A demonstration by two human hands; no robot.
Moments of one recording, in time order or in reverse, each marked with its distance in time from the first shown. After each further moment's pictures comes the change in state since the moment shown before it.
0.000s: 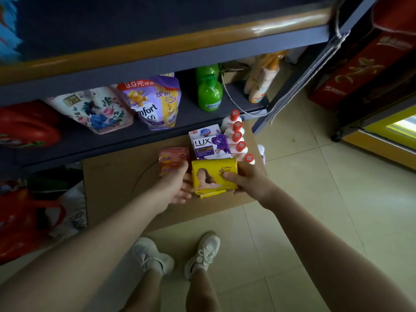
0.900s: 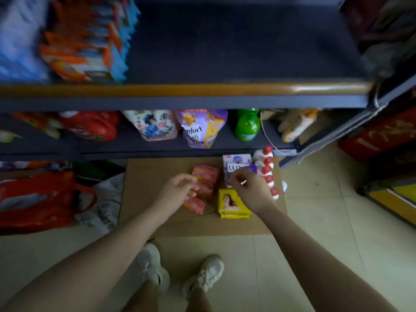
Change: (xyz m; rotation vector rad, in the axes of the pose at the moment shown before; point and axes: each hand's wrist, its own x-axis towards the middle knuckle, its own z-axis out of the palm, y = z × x) left_hand -0.047 -0.012 -0.057 -0.102 0.277 0.455; right_hand 0.014 -0.073 0.057 -0.598 0.173 -0.202
